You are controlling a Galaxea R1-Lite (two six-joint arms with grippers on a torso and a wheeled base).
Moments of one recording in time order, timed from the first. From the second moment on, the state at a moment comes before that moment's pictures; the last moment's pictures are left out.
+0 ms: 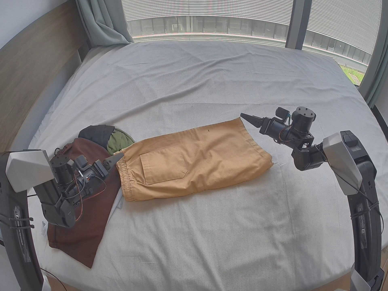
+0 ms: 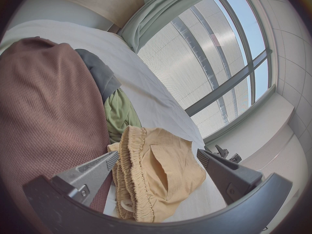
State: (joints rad) left arm 0.03 2.34 -0.69 -1.55 -0.50 -0.74; right arm 0.14 2.62 -1.79 -0.95 0.65 0.48
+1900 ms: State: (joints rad) left arm -0.10 2.17 -0.50 -1.55 -0.50 -0.47; right arm 0.23 2.38 -0.82 -1.54 0.54 0.49
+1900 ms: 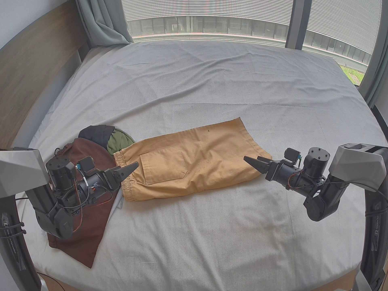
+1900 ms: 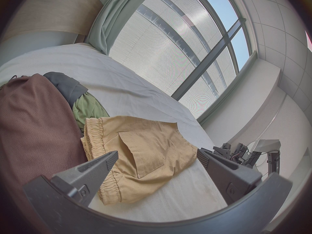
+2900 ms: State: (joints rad) left arm -0.09 2.17 -0.49 -1.55 -0.50 -0.43; right arm 0.25 2.47 -0.75 -1.54 0.54 0.48
